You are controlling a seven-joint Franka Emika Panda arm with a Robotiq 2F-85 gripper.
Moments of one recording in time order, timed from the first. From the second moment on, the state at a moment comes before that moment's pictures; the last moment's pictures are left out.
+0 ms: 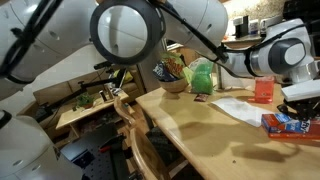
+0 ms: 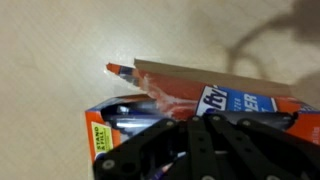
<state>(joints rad) -0.27 1.29 -0.04 -0.89 -0.28 2.30 -0.83</state>
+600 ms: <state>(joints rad) -0.27 1.27 -0.05 -0.95 -0.30 2.29 -0.82</state>
